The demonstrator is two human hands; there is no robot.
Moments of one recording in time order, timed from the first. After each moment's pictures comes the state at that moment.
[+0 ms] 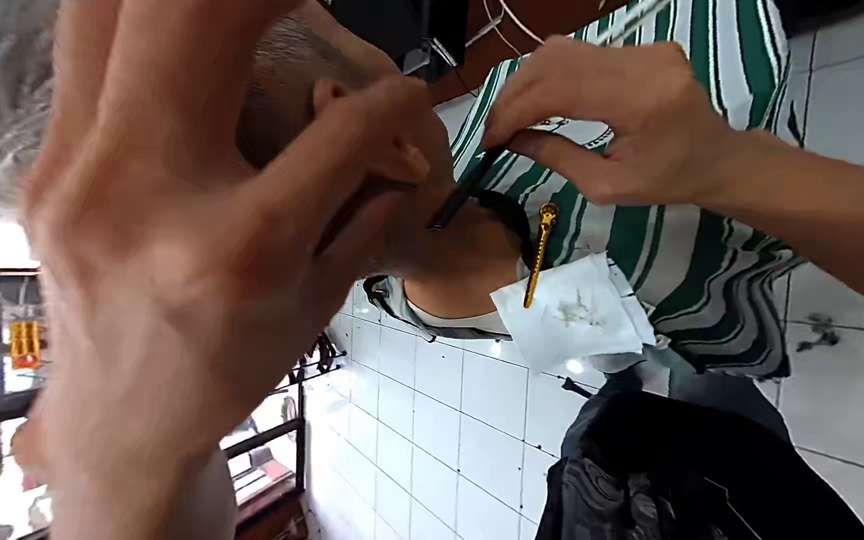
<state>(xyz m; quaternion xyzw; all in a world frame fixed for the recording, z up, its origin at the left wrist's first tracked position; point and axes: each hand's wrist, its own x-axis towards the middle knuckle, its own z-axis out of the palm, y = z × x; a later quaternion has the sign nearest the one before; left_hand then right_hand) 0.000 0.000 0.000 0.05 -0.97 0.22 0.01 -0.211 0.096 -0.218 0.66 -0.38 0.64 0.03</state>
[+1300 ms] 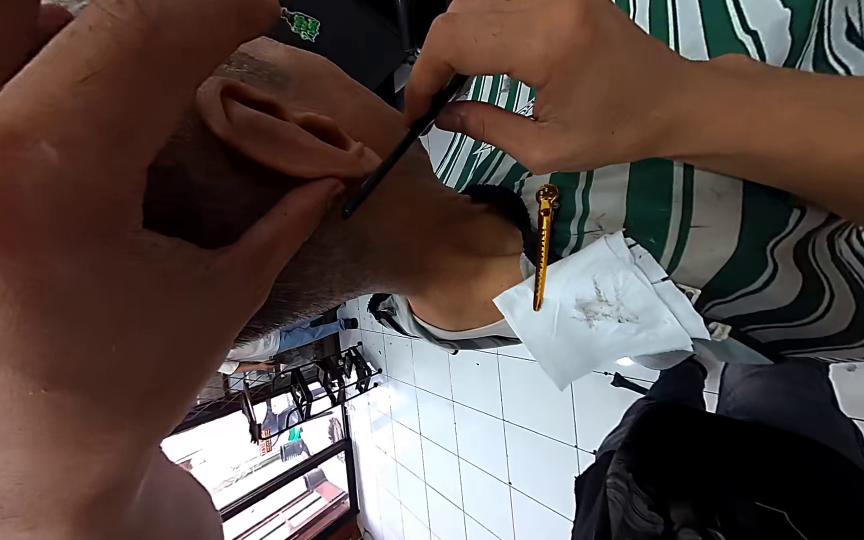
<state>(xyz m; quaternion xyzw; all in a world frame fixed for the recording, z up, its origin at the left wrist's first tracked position) -0.018 -0.032 0.007 0.09 -0.98 0.17 -0.02 -0.205 0.072 -0.219 0.63 -0.47 0.61 0.07</state>
